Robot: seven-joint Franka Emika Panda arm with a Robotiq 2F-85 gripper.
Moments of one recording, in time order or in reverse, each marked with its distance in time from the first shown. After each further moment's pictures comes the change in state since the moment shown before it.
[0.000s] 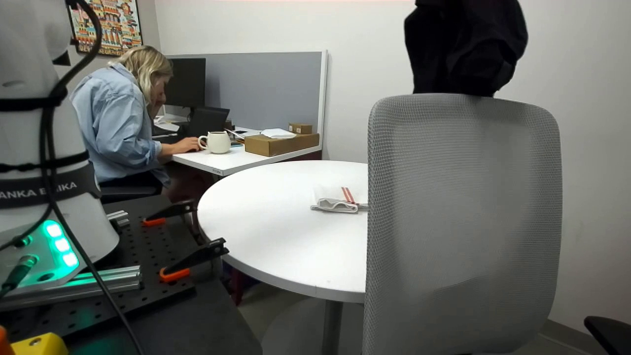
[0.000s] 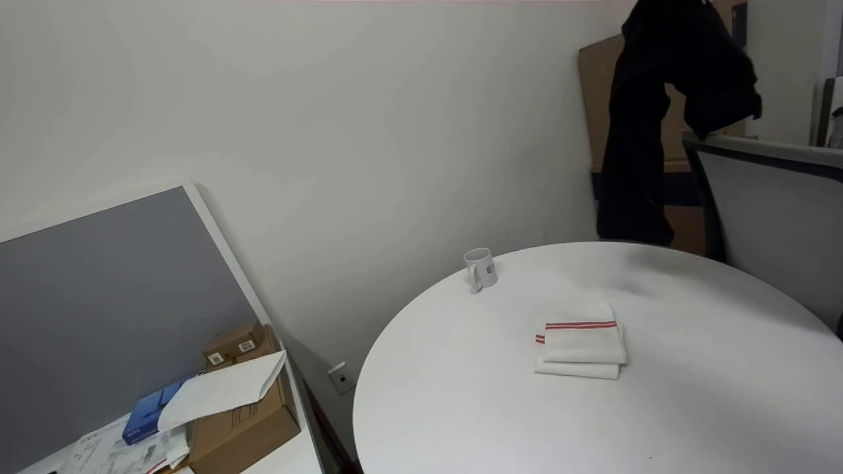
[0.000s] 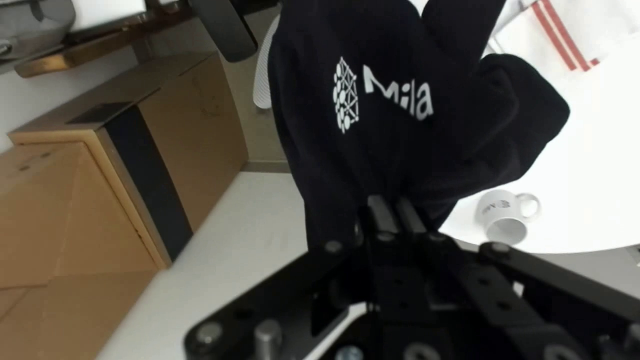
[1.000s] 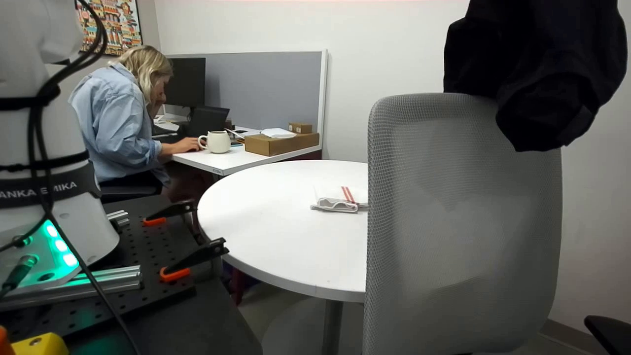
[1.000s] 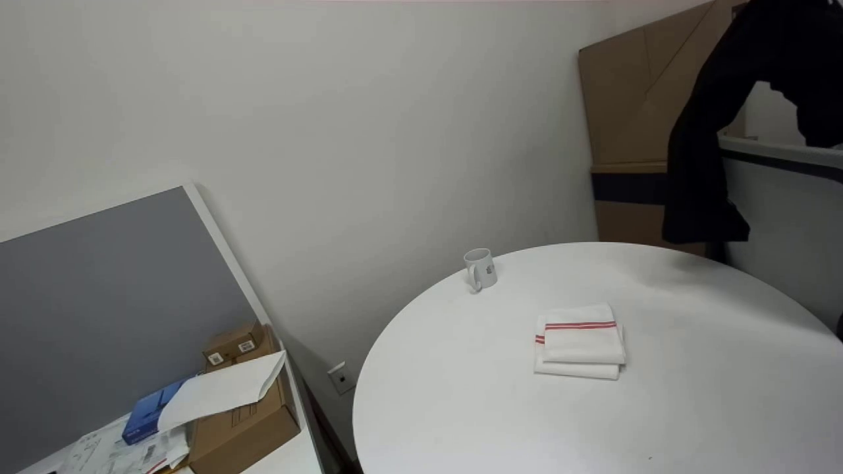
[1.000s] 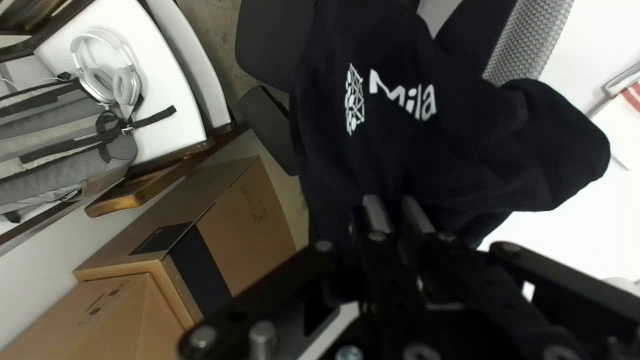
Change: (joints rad) arm -0.169 0.145 -0.069 0.103 -0.009 -0.094 -0.062
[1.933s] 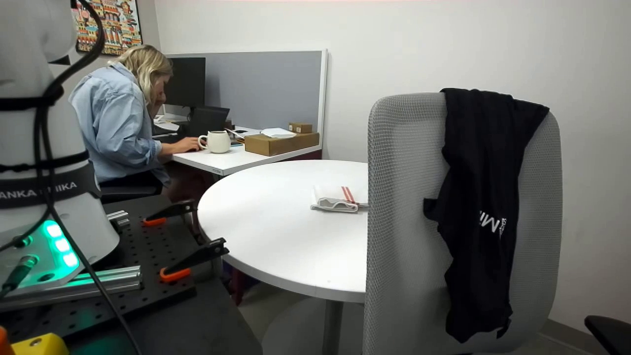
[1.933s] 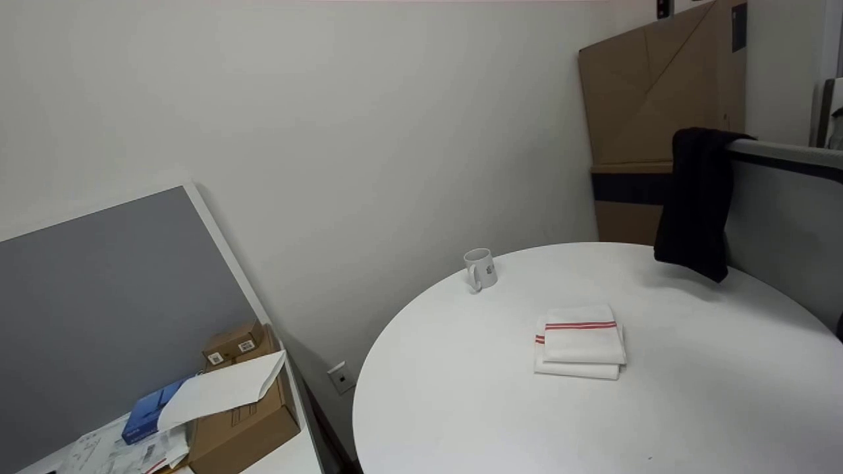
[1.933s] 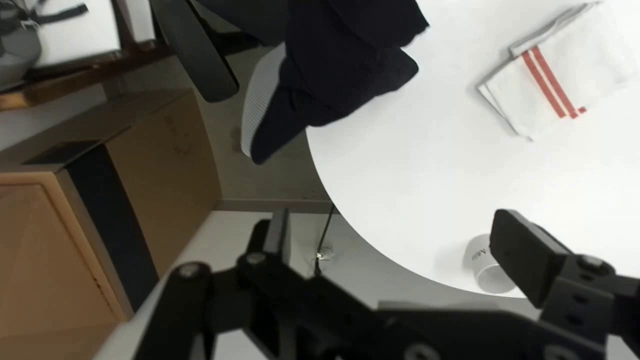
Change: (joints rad) arm 0.089 -0.055 0.104 -0.074 0.050 0.043 -0.017
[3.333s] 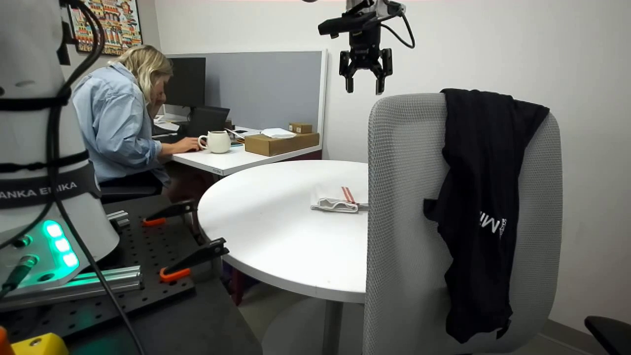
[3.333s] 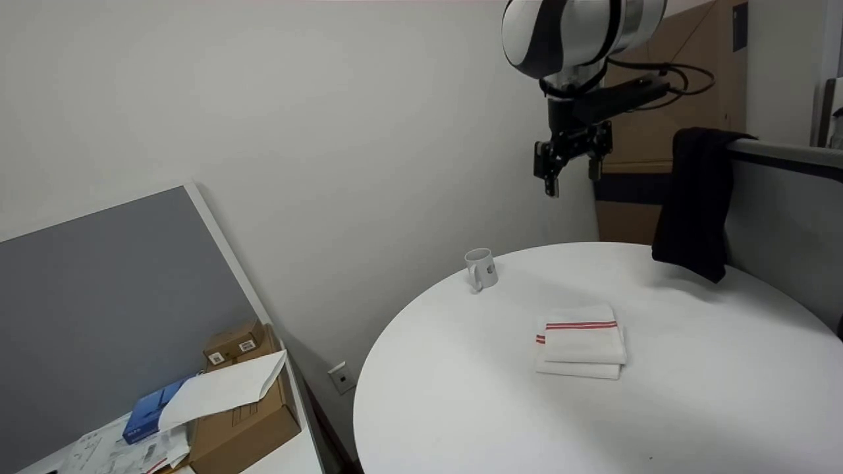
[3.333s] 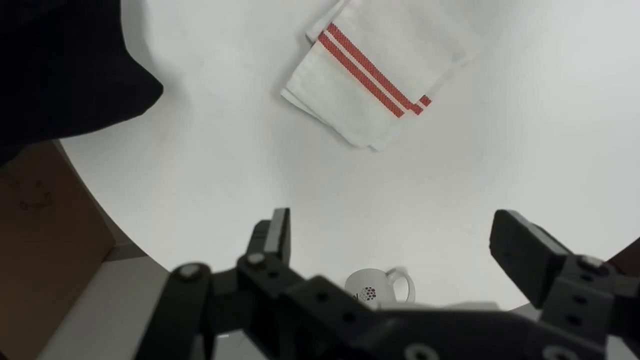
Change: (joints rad) arm 0.215 -0.129 0.135 -0.732 0.049 0.550 0.427
